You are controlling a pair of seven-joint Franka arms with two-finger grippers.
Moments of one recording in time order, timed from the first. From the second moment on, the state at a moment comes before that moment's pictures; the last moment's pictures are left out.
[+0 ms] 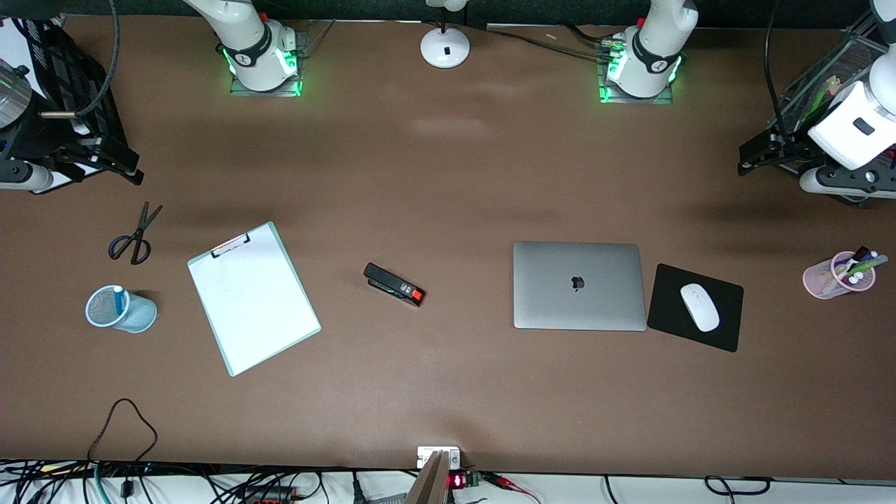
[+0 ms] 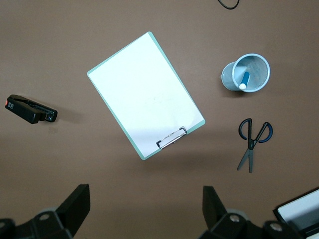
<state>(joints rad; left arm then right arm) -0.03 -0.03 0.00 -1.70 0.00 1.58 0.02 0.08 -0.03 -0.05 -1.69 0.01 1.69 0.08</state>
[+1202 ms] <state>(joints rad) -0.03 -0.03 -0.01 -1.68 0.00 1.59 0.02 0.08 -0.04 -0.04 -1.68 0.01 1.69 0.06</state>
